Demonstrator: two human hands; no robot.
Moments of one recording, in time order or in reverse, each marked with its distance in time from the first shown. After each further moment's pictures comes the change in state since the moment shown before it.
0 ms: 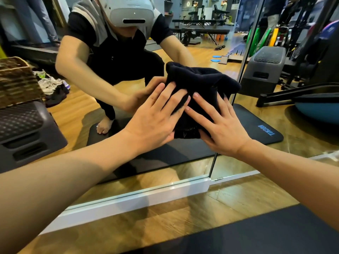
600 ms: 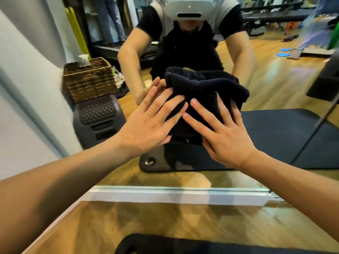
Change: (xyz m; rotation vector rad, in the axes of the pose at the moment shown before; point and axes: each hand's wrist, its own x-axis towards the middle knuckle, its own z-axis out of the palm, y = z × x) left_hand -0.130 -0.116 -0.044 0.128 -0.152 -0.044; right_hand 0.102 -0.130 0.010 0.127 0.099 -0.128
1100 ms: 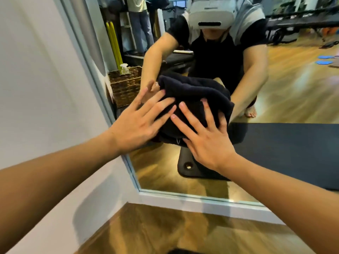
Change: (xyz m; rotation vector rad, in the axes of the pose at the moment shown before) left_hand -0.155 -0.154 -0.004 0.067 0.008 0.011; right_hand 0.142 -0.176 0.042 0.017 -0.012 0.072
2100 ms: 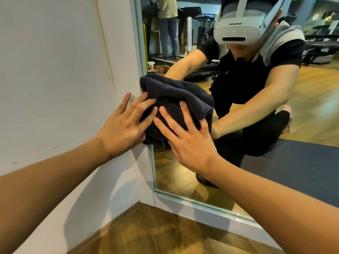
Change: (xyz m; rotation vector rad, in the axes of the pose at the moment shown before) left_hand -0.147 -0.016 0.037 0.020 -0.147 -0.246; right_hand 0.047 -0.119 0.074 -0.039 0.033 -0.213
